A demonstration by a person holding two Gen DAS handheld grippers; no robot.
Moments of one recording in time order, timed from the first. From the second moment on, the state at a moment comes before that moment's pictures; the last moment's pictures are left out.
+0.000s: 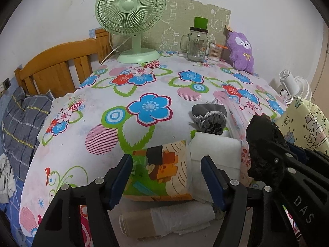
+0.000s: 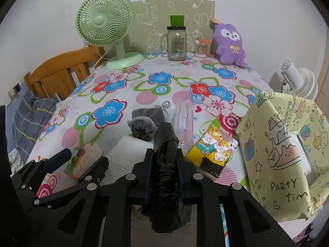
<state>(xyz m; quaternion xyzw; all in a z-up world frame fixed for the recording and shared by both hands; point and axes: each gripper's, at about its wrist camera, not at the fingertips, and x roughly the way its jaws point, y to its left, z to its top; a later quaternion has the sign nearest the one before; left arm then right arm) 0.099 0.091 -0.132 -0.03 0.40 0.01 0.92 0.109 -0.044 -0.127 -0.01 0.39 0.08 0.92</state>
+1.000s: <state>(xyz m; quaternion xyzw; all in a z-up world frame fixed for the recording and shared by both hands) 0.090 0.072 -0.119 -0.03 0.38 -0.02 0.92 0.108 -0.033 -0.122 -0.02 0.39 0.09 0.92</state>
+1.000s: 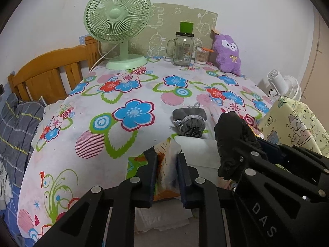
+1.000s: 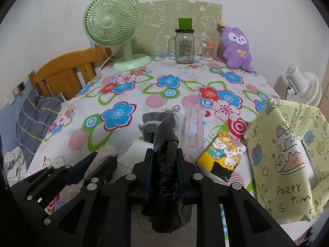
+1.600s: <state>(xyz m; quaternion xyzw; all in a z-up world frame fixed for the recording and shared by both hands) 0.078 0.051 -0.082 -0.02 0.36 -0.02 0.93 0.095 -0.055 -0.087 -0.01 0.36 0.10 0.93</state>
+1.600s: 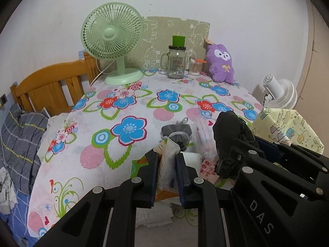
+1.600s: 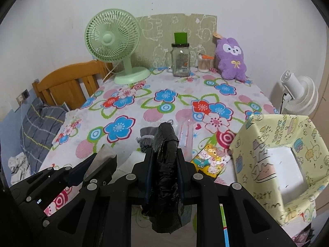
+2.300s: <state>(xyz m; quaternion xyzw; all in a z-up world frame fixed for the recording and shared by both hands) 0.067 0.015 -0.036 0.00 0.33 -0.01 0.95 0.083 -0.091 -0.040 0.01 0.33 0.11 0.94</state>
